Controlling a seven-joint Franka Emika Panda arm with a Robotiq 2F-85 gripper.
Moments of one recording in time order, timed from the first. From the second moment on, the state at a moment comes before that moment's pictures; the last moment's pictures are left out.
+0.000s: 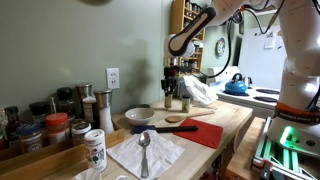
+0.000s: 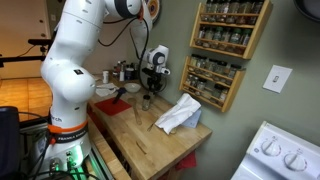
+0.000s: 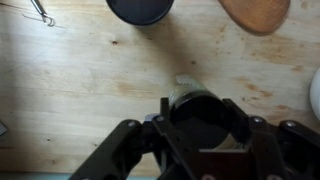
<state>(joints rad) 0.13 0.27 0.12 -2.09 0.04 2.34 0.13</state>
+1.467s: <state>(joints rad) 0.11 -0.19 0.11 -2.32 0.06 2.05 0.03</state>
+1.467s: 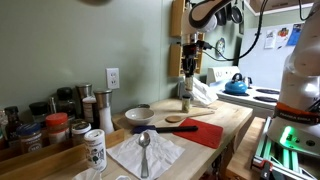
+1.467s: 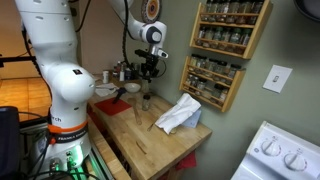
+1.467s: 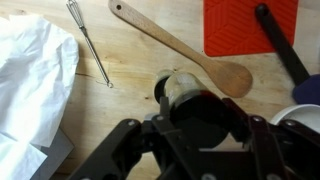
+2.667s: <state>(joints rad) 0.10 -0.18 0.11 -2.40 0.06 2.21 0.12</state>
